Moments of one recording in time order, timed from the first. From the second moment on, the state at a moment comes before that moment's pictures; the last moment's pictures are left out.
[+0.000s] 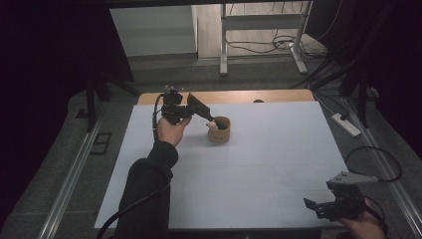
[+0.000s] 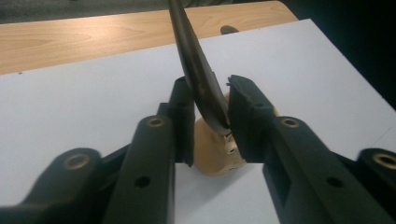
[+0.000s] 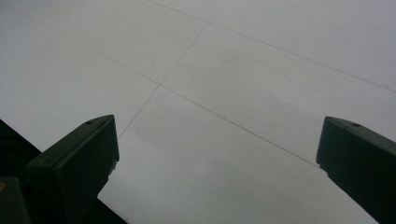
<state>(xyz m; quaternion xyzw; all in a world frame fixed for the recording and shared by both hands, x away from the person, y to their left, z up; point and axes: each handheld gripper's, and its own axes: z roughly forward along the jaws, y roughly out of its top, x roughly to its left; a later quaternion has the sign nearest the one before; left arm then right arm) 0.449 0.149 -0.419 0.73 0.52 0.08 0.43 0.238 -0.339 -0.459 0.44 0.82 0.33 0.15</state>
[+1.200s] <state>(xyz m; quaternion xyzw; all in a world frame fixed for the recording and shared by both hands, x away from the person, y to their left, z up) 0.425 0.146 -0.414 0.76 0.47 0.18 0.42 0.237 -0.338 -0.459 0.44 0.82 0.33 0.15</state>
